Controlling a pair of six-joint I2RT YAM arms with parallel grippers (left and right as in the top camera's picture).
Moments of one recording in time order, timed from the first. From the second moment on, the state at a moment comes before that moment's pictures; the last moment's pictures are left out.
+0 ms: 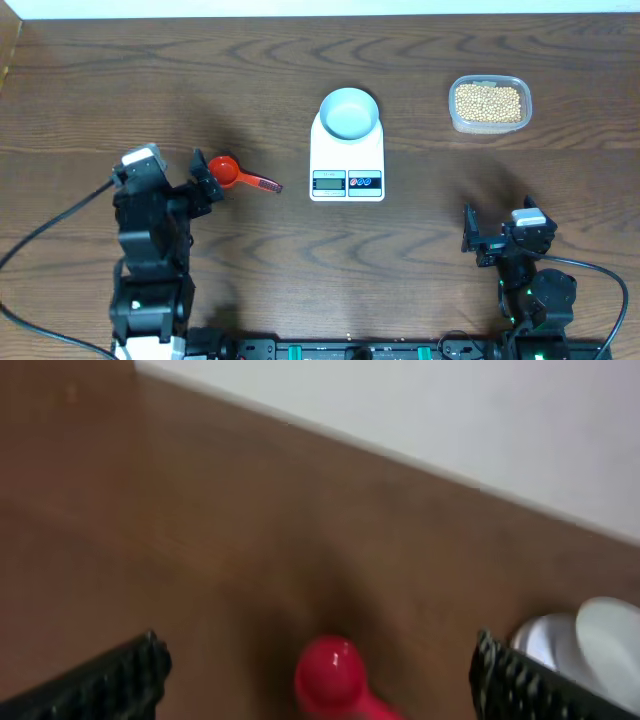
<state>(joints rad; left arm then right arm) 0.05 0.69 0.61 -0.31 -0.14 -0.27 0.03 0.11 0.01 -0.07 -0.07 -0.06</state>
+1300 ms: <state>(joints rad) 0.05 1.16 0.90 -0.65 0.00 -0.47 0.03 0.11 0.01 -0.07 -0.07 -0.06</state>
